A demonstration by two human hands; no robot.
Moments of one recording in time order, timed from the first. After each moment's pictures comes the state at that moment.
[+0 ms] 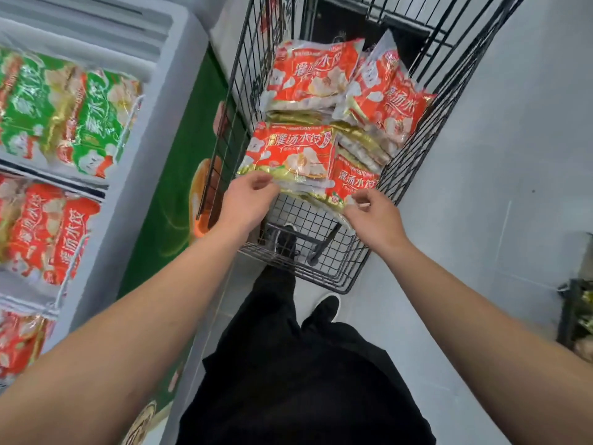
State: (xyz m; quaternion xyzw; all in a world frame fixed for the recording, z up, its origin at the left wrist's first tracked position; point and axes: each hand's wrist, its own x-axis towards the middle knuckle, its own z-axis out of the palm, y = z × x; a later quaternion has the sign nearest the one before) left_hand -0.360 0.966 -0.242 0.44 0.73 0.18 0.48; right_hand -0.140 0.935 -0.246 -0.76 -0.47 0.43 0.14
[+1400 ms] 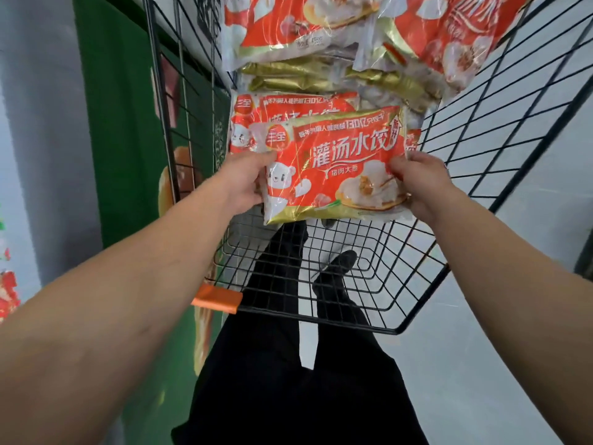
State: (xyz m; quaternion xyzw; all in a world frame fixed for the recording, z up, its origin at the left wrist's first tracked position) left_hand -0.376 1.127 -0.409 0.12 0.68 0.06 0.72; right_hand -0.123 1.063 -0.404 -0.82 -0.04 0.54 0.20
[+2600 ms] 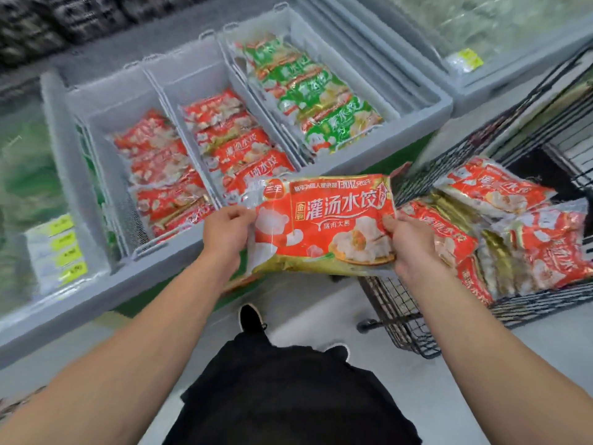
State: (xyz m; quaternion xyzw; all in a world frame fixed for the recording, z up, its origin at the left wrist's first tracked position) left_hand -0.546 0.729 -0.178 0.00 0.80 0.51 0.32; right_hand -0.330 0.891 -0.181 -0.62 -0.40 0.64 0.21
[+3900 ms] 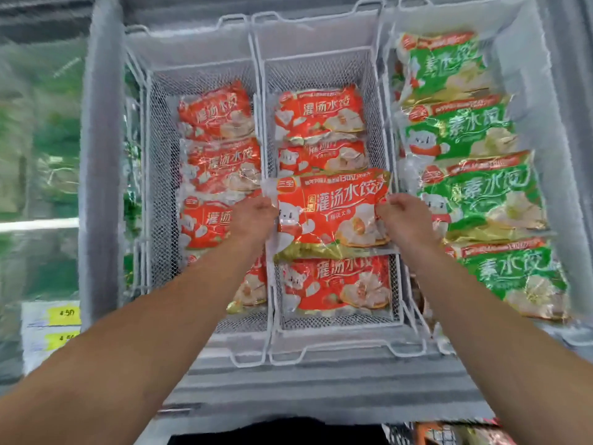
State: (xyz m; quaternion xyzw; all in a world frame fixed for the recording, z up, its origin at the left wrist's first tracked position) left_hand -0.912 0.837 -0.274 -0.23 0.81 0.46 0.30; right_hand -0.813 1.052 -0.268 -0.48 -0.72 0.50 -0.07
